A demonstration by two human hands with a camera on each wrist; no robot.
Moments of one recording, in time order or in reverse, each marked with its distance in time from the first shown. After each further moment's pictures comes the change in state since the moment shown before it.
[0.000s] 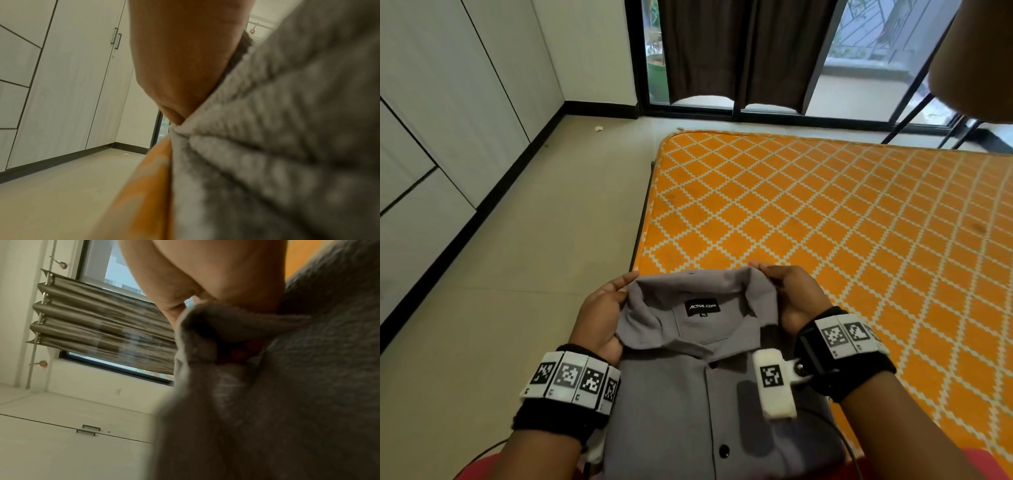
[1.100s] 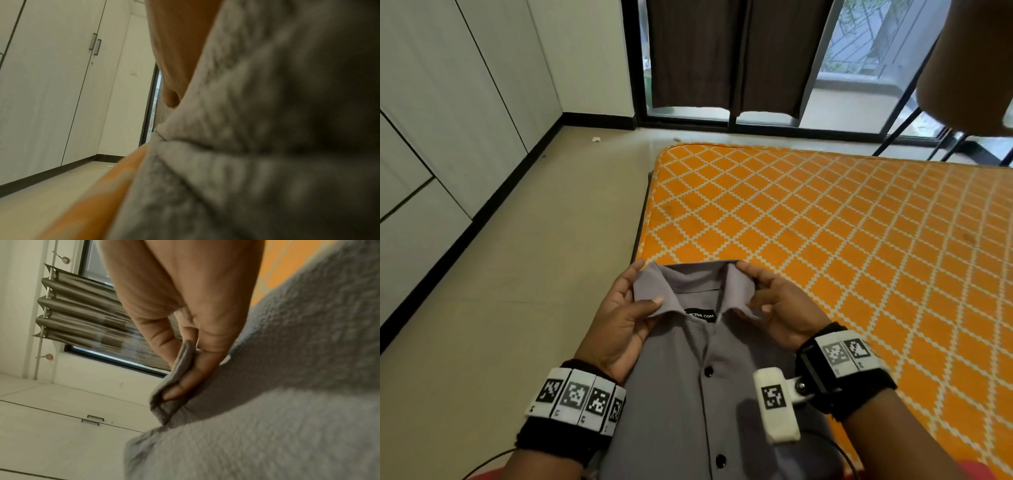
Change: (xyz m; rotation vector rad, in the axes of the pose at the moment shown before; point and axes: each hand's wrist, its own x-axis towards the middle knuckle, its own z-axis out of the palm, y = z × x) left_hand -0.019 0.002 0.026 -0.083 -0.221 0.112; right_hand -0.006 0.003 0.004 -0.040 -0.185 -0.097
